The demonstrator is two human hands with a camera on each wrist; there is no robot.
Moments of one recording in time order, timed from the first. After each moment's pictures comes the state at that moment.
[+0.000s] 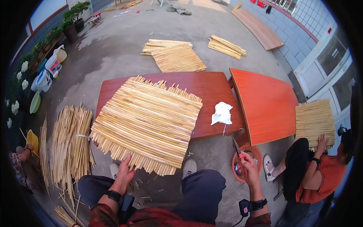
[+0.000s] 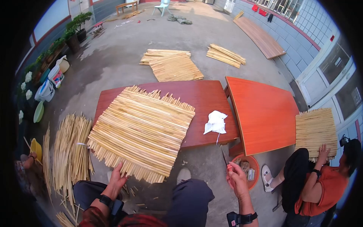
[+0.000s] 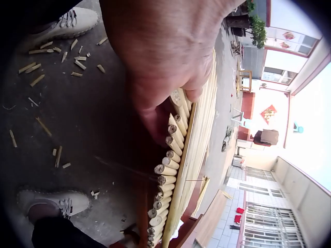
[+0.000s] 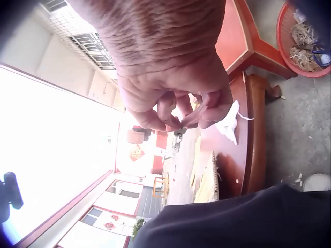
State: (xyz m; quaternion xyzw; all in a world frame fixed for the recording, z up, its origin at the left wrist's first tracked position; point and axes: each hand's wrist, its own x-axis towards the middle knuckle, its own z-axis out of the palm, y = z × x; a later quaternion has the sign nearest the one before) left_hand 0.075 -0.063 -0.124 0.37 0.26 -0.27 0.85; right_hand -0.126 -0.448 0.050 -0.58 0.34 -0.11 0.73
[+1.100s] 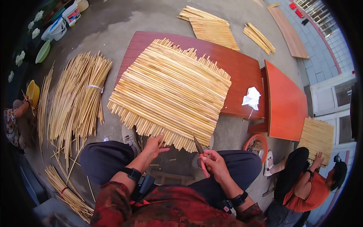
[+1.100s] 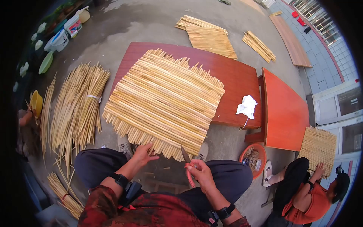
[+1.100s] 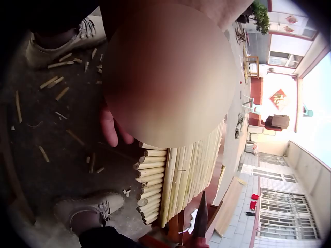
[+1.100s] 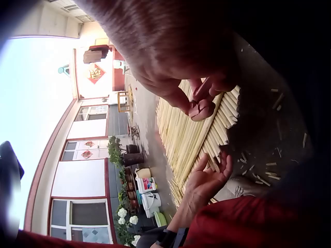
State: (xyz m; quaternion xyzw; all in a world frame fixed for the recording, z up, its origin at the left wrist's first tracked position) left_hand 0.054 -0.074 -0.161 0.48 0.26 -0.42 0.73; right_hand -0.071 -0.284 -0.037 -0.60 0.35 0.14 0.71
